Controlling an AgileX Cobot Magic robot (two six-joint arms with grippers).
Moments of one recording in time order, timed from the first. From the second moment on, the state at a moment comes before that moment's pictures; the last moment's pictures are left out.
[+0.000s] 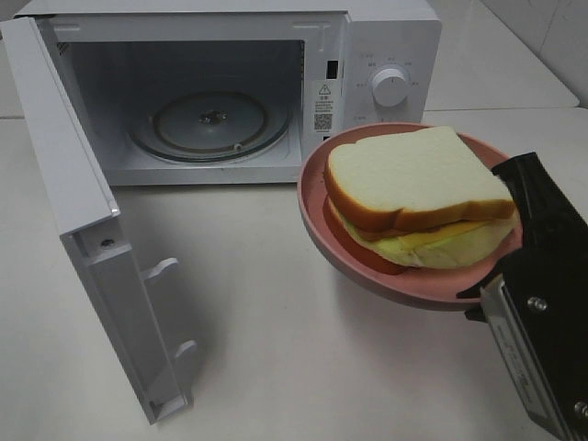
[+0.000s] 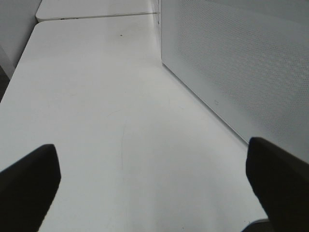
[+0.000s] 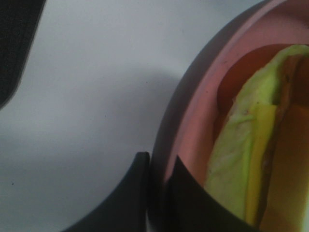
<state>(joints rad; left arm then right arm) -0.07 0.00 -0.50 0.00 1.04 0.02 0.70 0.98 -0.49 -0.14 0.46 -1.17</state>
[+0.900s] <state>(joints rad) -0.07 0.00 -0.50 0.00 1.04 0.02 0.70 0.98 -0.49 -0.49 0.63 -0.53</state>
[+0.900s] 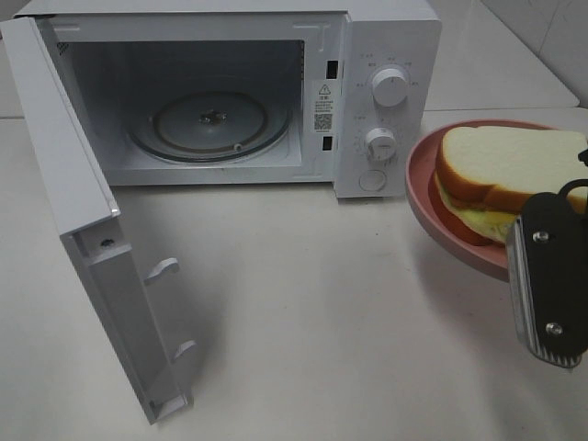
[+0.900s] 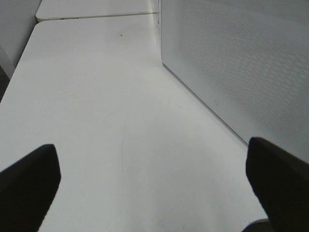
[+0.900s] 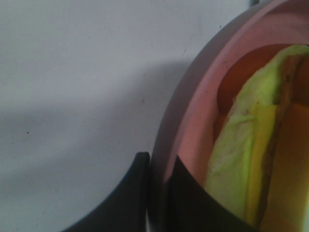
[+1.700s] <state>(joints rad) -0.07 0.00 -0.50 0.00 1.04 0.02 0.70 0.98 -0.49 -0.61 0.86 -0.05</state>
